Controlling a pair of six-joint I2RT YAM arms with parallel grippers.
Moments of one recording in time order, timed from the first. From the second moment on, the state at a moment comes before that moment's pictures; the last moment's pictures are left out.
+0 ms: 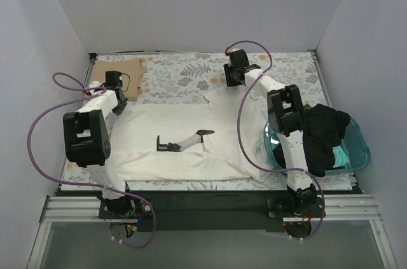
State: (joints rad) left arm 0.09 1.78 1.18 -0.47 -0.43 -0.97; right arm 0.39 2.40 1.95 -0.37 0.08 0.09
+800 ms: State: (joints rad) left arm 0.09 1.61 1.07 -0.45 -0.41 -0.97; right arm 0.49 1.89 1.43 -0.32 0.06 0.04
